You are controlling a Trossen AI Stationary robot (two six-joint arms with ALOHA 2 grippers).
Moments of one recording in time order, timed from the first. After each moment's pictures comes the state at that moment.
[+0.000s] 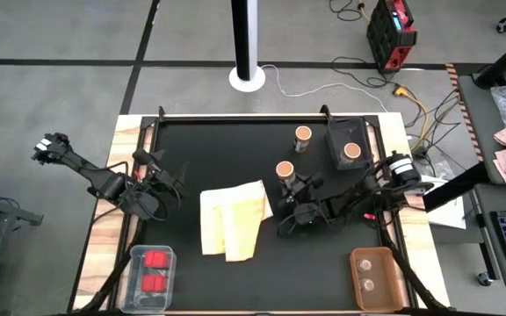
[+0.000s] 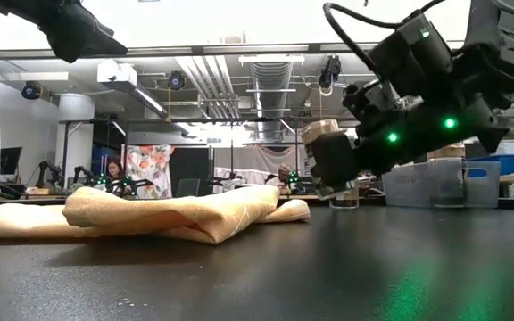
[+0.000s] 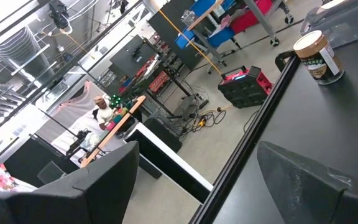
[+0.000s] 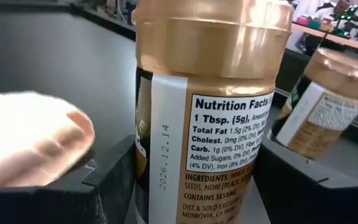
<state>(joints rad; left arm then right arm) -0.53 0.78 0.62 -0.44 -1.47 0.11 0.23 1.91 0.60 0.72 1.17 0.35</state>
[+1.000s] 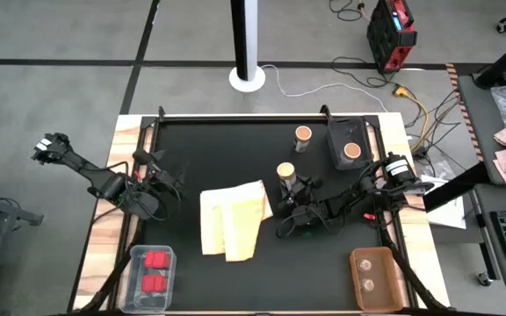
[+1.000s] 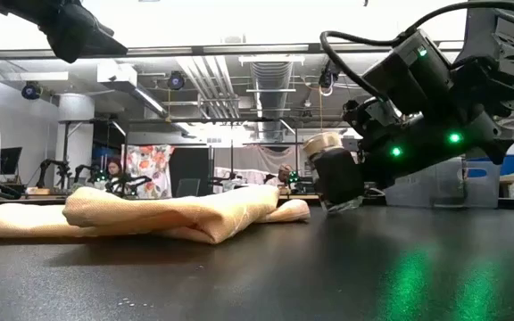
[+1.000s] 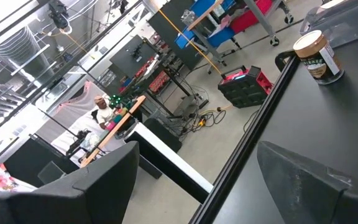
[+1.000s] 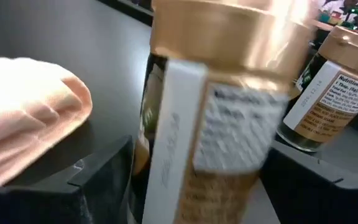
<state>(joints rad) -0.53 0.78 0.62 -0.44 -1.47 0.11 0.23 1.94 0.60 0.67 1.14 0.40</state>
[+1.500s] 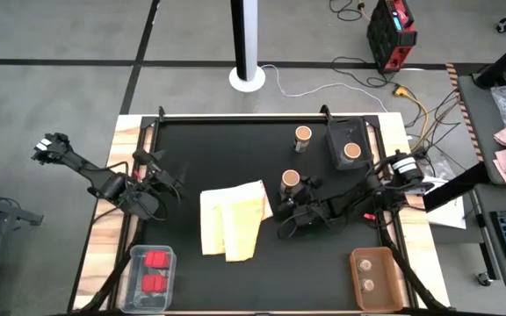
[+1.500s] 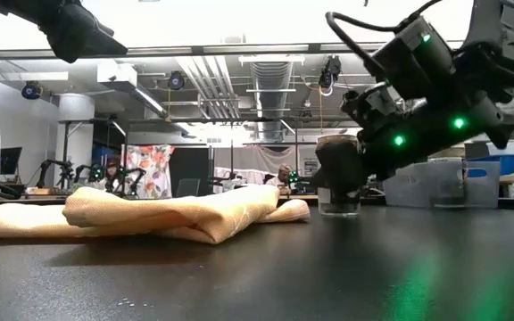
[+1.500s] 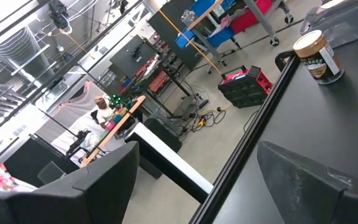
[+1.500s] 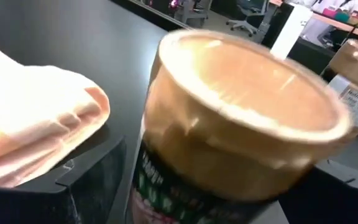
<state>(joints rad) -0.53 0.78 0.62 -0.44 -1.47 0.11 0.24 1.89 0.60 0.61 1.08 0.38</state>
